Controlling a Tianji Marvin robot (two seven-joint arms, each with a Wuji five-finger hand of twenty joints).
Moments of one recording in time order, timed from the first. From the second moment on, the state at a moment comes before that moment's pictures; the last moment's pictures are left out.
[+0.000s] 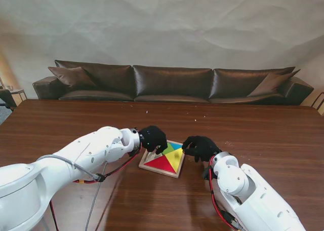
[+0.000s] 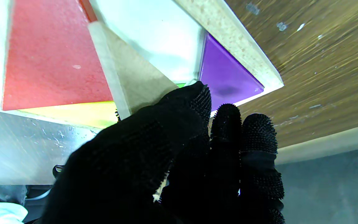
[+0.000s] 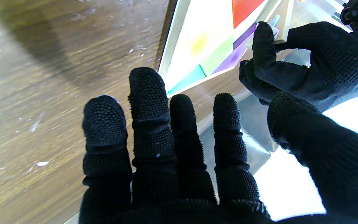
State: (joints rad) left arm 0.64 -1.28 -0.15 -0.67 0.77 -0.48 0.29; right arm -1.37 -1.14 1.05 -1.39 -0.37 0.09 0.00; left_hand 1.11 -0.89 0.91 -0.17 1.09 -0.08 0.94 0.21 1.06 0.23 0.71 1.30 0.92 0.24 0.37 0.78 0.58 0.23 1.08 0.31; right_hand 0.29 -0.65 1.23 -0.16 0.72 -0.06 0.70 0.36 0.82 0.11 0.71 0.52 1.08 0.12 0.79 0.62 0.74 0.25 1.28 0.70
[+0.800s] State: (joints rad) left arm 0.67 -1.22 -0.19 -0.81 0.81 -0.43 0.22; right arm -1.37 -1.14 1.05 -1.39 -0.36 0.09 0.00; left_hand 1.11 -0.87 0.95 -0.18 1.10 -0.09 0.95 0.26 1.06 0.18 0.51 1.26 0.79 0.21 0.43 0.61 0.50 0.19 1.07 0.38; right_hand 0.29 -0.65 1.23 -0.16 0.72 -0.06 0.70 0.36 0.82 0.11 0.71 0.52 1.08 0.12 0.79 0.62 0.74 0.25 1.28 0.70
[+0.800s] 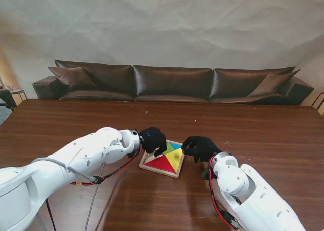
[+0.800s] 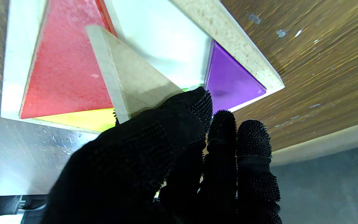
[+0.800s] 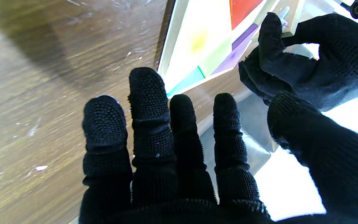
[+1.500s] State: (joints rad) left arm 0.69 -1.23 -0.19 -0.80 0.80 -0.35 0.21; right arm -1.36 -1.14 1.05 -1.38 -0.36 0.08 0.00; left_hand 1.03 -0.84 0.94 -0.18 1.01 -0.10 0.82 0.33 0.97 0.18 0.34 1.11 0.67 0.25 0.43 0.56 0.41 0.19 1.02 0.44; right_hand 0.29 -0.65 1.23 -0.16 0.72 -0.06 0.70 0.36 0.82 0.11 0.71 0.52 1.08 0.12 0.79 0.62 0.74 0.25 1.28 0.70
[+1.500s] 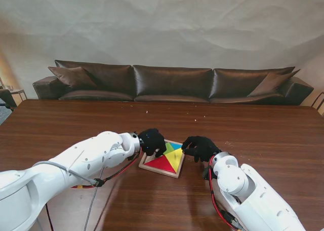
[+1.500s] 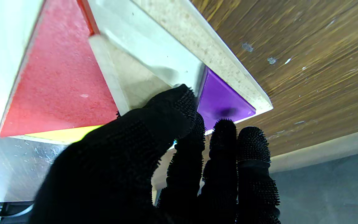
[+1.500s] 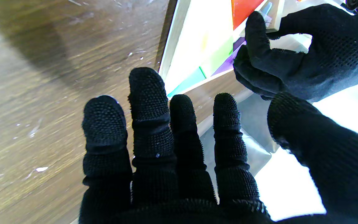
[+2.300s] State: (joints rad) left arm 0.69 -1.22 -0.20 -0.83 0.80 -0.33 0.19; right arm -1.36 -1.14 1.04 -1.37 -0.35 0.08 0.00; left_hand 0.93 -0.79 0.97 -0.18 0.95 0.02 0.54 0.43 0.78 0.19 0.32 0.58 0.61 0.27 0.42 0.54 0.35 0.19 0.99 0.45; right_hand 0.29 -0.65 1.23 -0.16 0.72 -0.06 0.70 0.36 0.82 0.11 0.71 0.52 1.08 0.12 0.79 0.62 0.74 0.25 1.28 0.70
